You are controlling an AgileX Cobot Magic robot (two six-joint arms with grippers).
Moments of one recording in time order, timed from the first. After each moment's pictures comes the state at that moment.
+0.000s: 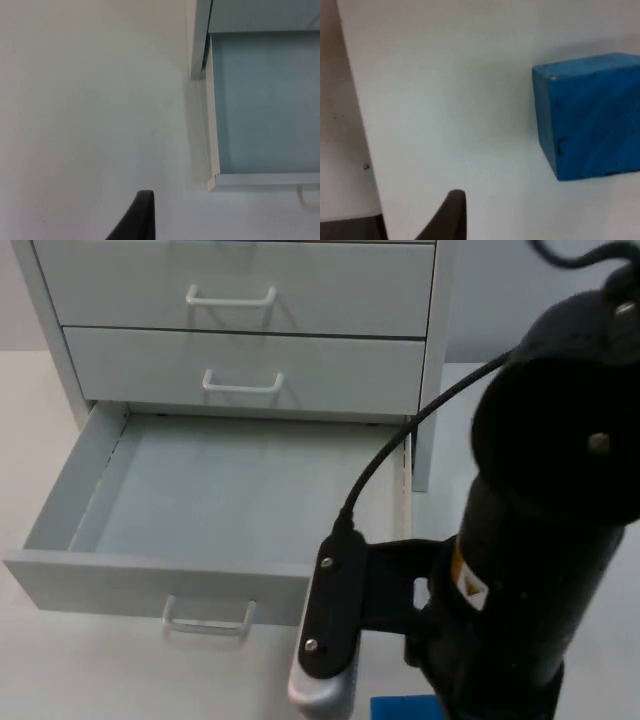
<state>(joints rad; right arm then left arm) 1.01 1.83 -1.03 -0.05 0.80 -0.41 0.06 0.80 -0.63 -0.16 0.67 0.20</state>
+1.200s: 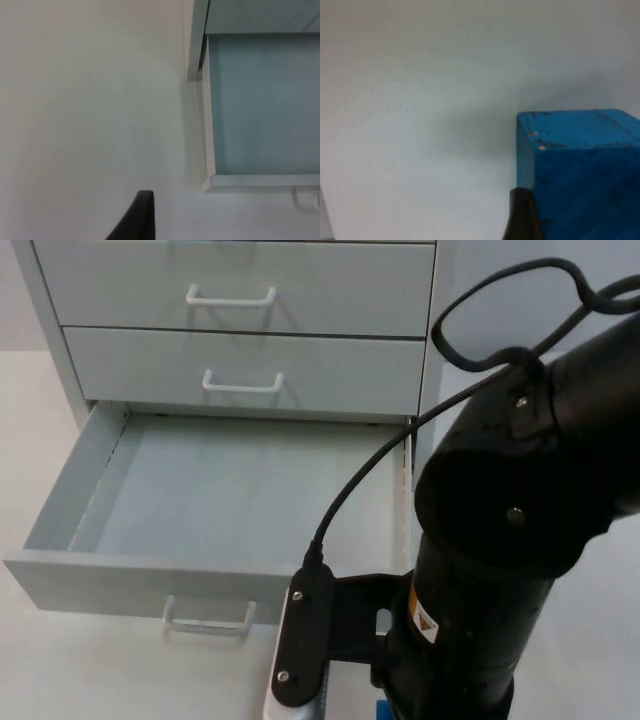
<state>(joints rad) 1.01 1.95 -1.05 -0.08 0.69 -0.41 0.06 0.80 -0.63 -0.18 0.67 0.20</state>
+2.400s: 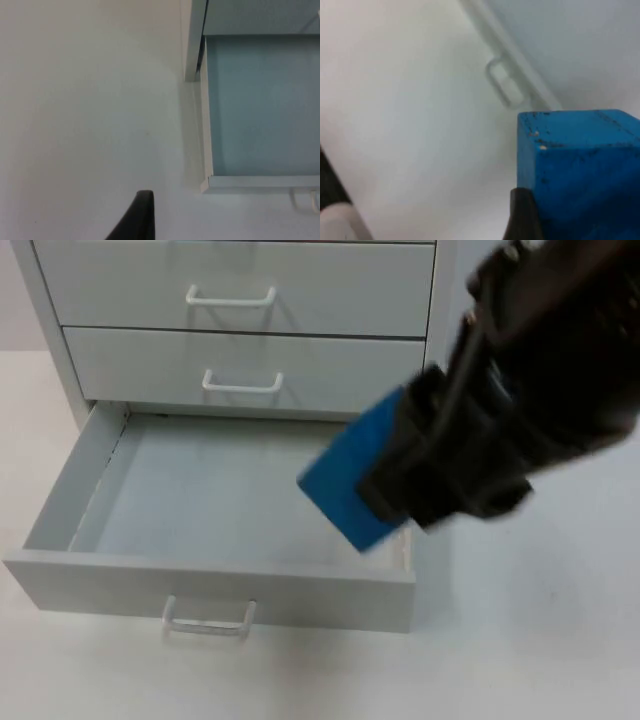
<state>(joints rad) 1.01 1.40 -1.05 -0.14 0.66 0.19 0.06 0.80 -0.63 -0.19 0.67 0.20</state>
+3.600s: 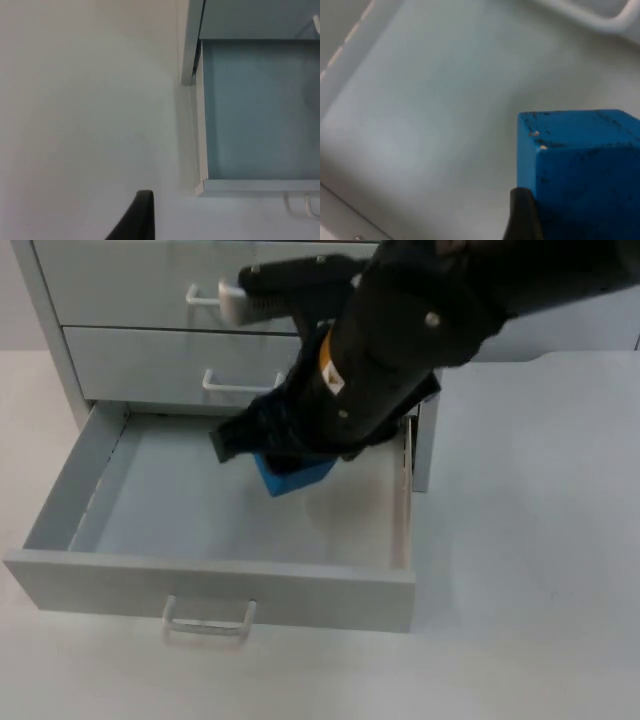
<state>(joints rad) 0.85 2.09 -1.48 -0.48 0.46 0.72 0.06 0.80 -0.63 -0.21 0.67 0.20</state>
